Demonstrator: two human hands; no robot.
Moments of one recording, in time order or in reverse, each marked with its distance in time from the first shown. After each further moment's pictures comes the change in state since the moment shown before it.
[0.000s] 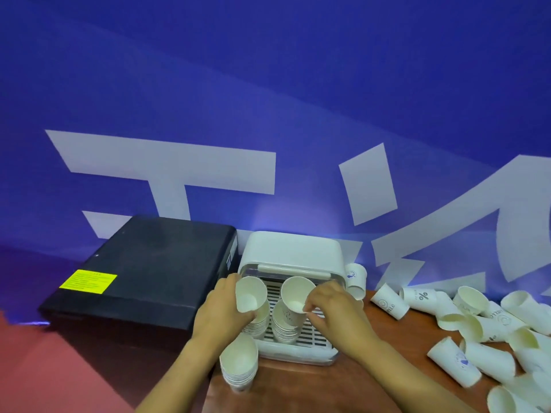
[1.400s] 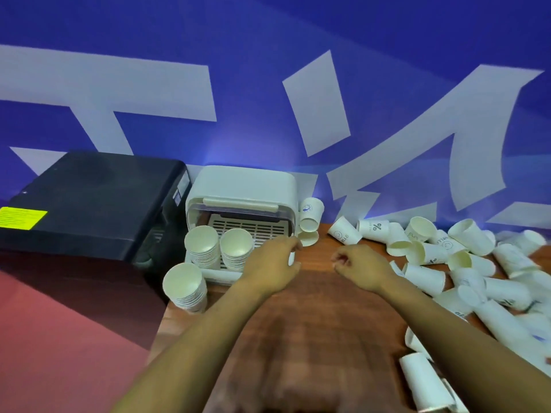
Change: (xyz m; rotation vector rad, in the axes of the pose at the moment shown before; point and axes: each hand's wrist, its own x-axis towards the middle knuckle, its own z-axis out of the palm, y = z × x) left_hand -0.036 0.137 0.114 0.073 -0.250 0.355; right_hand -0.085 0.136 -0.036 0.054 -0.384 0.469
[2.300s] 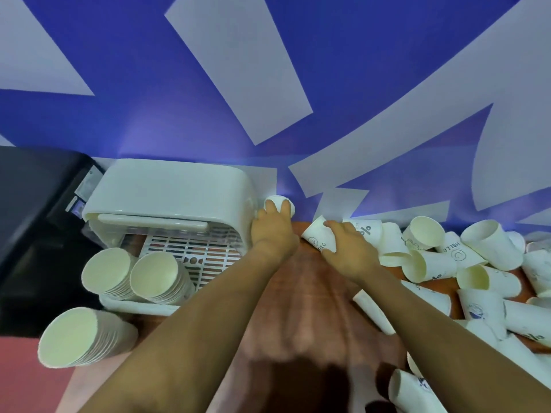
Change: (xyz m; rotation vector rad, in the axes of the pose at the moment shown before) left_hand 0.203 0.028 0.101 0.299 -0.114 -0.323; right_hand 0.131 0.115 0.014 -0.017 0.045 0.102
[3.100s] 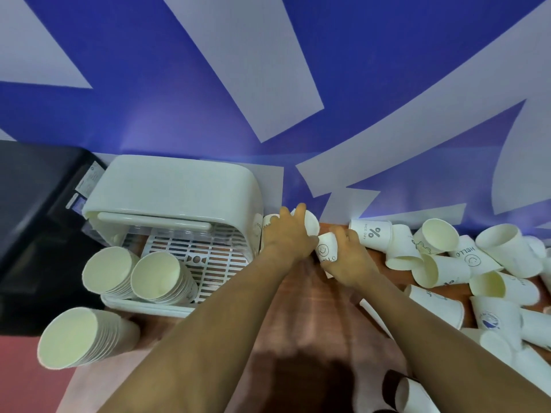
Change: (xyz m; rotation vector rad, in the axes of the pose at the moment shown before) left_hand 0.004 0.007 0.008 -0.167 -0.044 0.026; right_hand 0.008 0.002 0.027 0.161 -0.057 0.039
